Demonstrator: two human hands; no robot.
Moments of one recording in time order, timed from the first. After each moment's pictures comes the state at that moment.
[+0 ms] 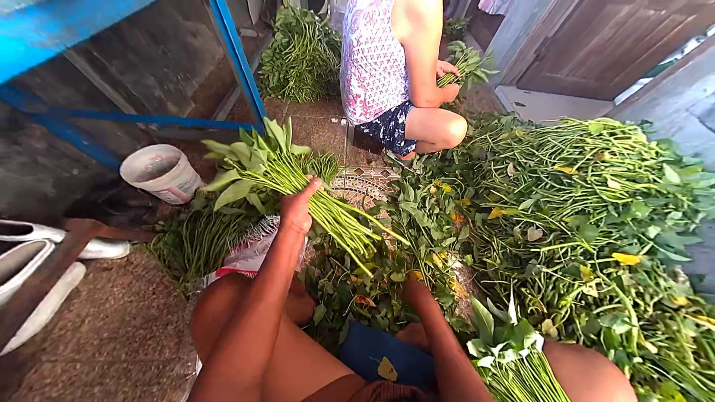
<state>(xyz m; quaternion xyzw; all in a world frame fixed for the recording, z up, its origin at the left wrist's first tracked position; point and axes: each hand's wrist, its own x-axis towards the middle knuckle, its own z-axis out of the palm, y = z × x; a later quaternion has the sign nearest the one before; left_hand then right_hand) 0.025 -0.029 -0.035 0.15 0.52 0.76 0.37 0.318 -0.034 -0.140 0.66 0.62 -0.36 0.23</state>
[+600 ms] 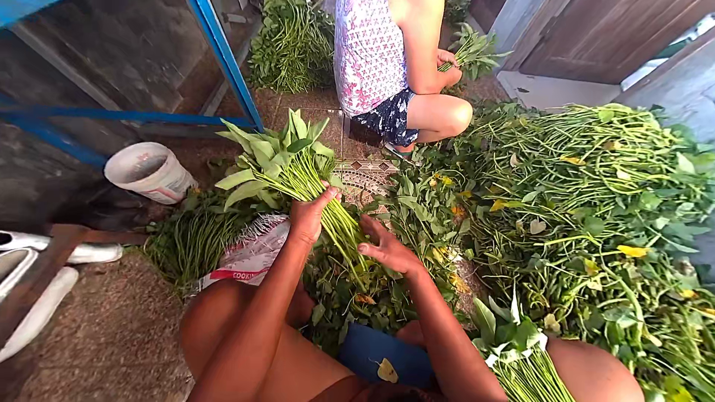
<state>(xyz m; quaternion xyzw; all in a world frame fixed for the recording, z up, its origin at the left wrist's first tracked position) 0.055 -0.024 -0.049 0.24 0.47 0.75 0.41 0.253 0.011 -0.072 0.32 0.72 -0.60 -0.15</state>
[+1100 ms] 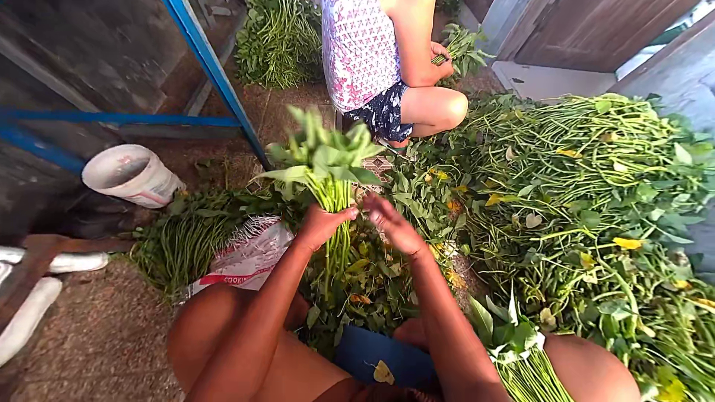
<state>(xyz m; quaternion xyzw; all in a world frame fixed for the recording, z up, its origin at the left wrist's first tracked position) 0.075 -0.017 -0.049 0.41 0.60 0.52 0.45 0.266 0.047 -0.062 0.31 0.67 -0.63 -0.24</state>
